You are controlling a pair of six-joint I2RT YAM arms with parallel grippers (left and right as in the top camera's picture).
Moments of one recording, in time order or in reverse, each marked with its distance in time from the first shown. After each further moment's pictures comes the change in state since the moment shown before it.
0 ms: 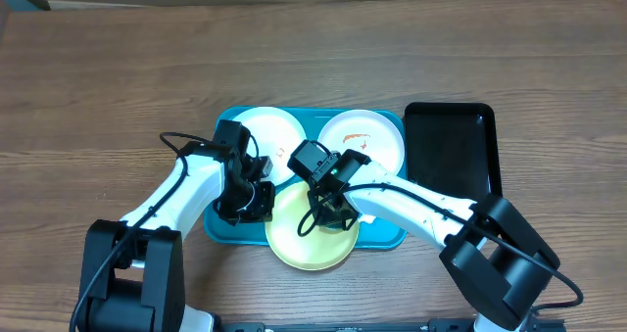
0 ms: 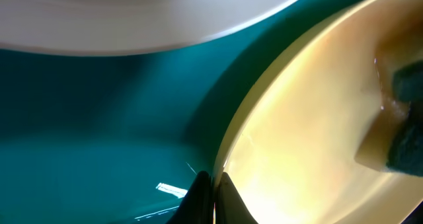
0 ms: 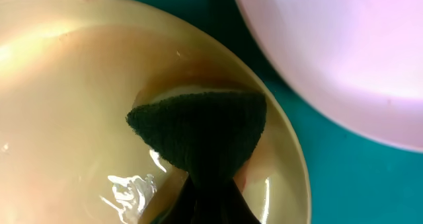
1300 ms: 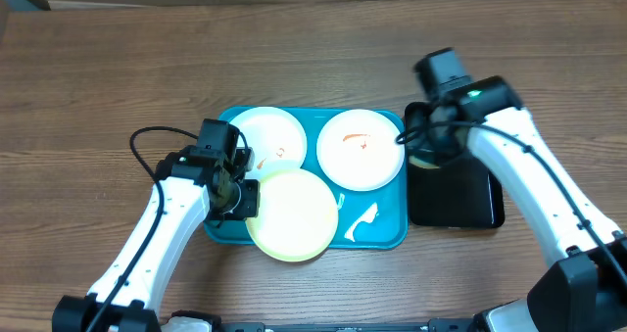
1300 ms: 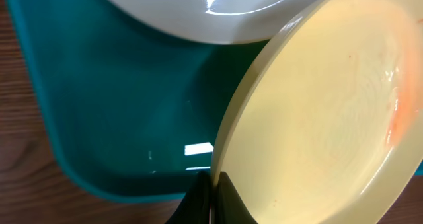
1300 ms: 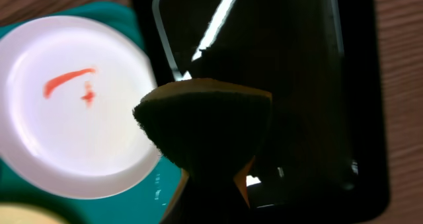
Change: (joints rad) left arm 0.000 -0.257 0.001 -0.084 -0.241 -0.021; right arm -0.565 -0.246 0.154 -0.284 0.102 -0.019
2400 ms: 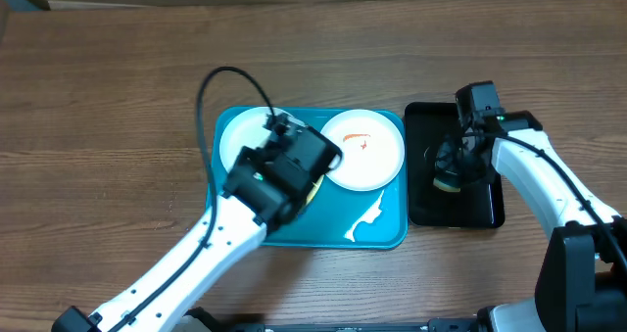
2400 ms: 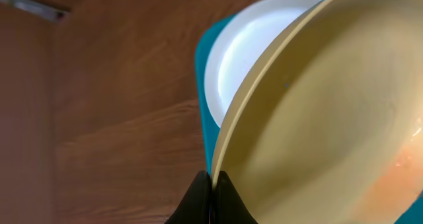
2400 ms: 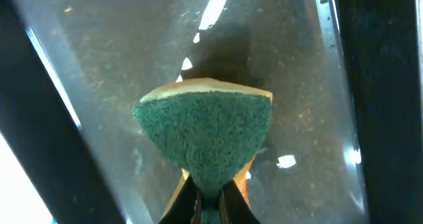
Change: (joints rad) left arm -0.551 -0.017 0.243 -0.055 -0.863 -0.105; right arm -0.185 0.000 -0.364 0.343 -0.085 -0.093
